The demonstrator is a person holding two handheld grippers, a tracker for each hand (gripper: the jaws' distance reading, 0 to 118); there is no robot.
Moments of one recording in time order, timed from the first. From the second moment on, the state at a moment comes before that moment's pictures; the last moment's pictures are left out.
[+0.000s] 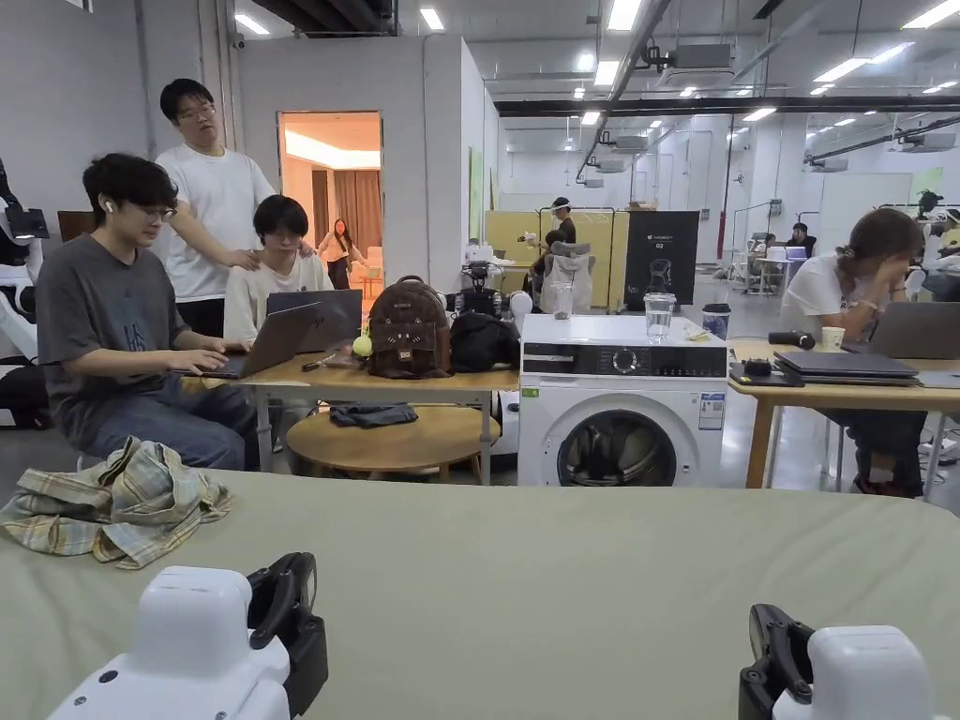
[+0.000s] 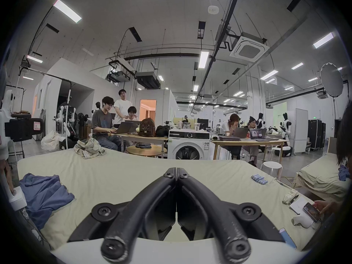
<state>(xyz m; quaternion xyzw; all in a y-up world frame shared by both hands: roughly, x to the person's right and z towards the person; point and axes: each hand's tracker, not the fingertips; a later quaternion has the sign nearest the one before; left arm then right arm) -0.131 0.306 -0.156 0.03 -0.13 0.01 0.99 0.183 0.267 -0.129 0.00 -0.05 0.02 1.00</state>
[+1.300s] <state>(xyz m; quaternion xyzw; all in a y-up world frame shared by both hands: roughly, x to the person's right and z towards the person) -0.360 0.106 -0.292 -0.43 0.00 0.05 0.90 0.116 0.215 -0.162 -0.09 0.07 0.02 0.99</state>
